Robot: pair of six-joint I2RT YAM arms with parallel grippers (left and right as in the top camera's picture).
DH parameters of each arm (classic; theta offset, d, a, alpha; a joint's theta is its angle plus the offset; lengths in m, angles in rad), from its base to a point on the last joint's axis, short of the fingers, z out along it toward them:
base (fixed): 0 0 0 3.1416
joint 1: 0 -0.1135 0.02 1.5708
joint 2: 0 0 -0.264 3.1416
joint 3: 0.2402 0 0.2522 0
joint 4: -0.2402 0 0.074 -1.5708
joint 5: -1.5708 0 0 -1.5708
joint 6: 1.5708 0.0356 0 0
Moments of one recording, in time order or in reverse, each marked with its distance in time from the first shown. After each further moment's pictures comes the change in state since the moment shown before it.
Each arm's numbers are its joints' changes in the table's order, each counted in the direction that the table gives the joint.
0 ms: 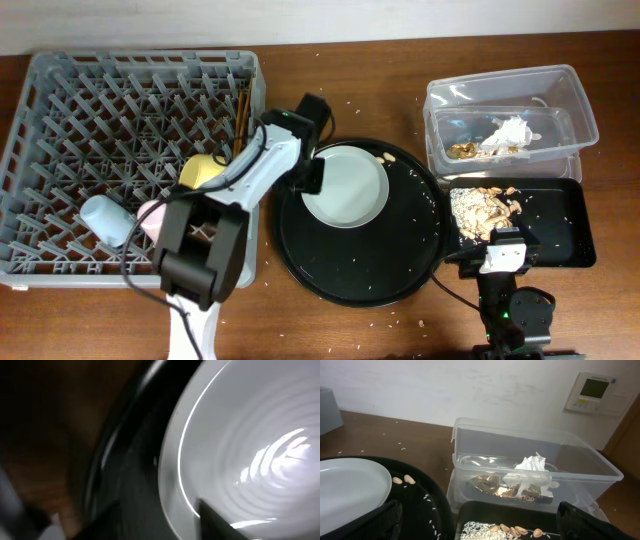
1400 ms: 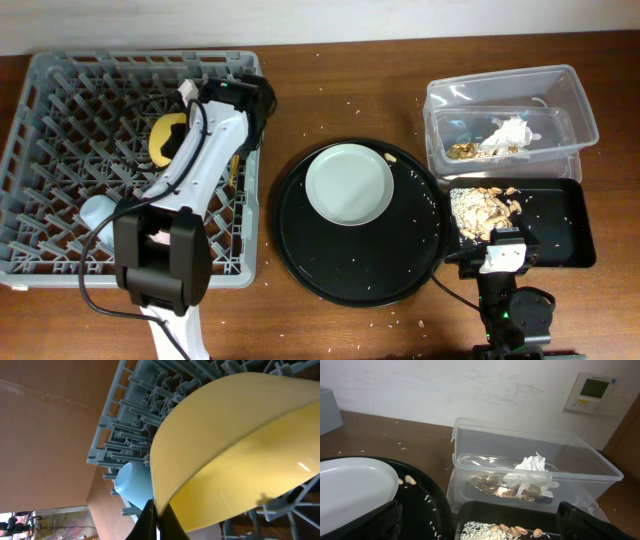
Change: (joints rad) left arm -0.179 -0.095 0.121 -0.427 0.999 -0.406; right arm 0.000 0.000 0.000 0.000 0.000 0.000
